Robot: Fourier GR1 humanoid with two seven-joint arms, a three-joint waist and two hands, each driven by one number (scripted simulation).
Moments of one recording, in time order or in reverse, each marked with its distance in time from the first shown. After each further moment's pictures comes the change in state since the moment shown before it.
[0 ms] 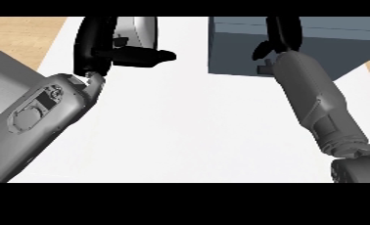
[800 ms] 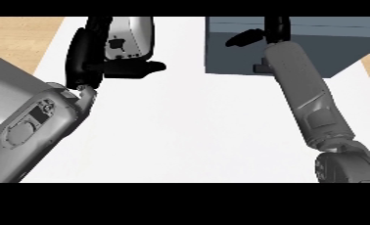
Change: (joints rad) left arm 0.116 0.016 0.030 -0.053 -0.020 0.002 -0.029; right arm -0.069 0.074 -0.295 -0.029 -0.366 0.216 -0.250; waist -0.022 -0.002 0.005
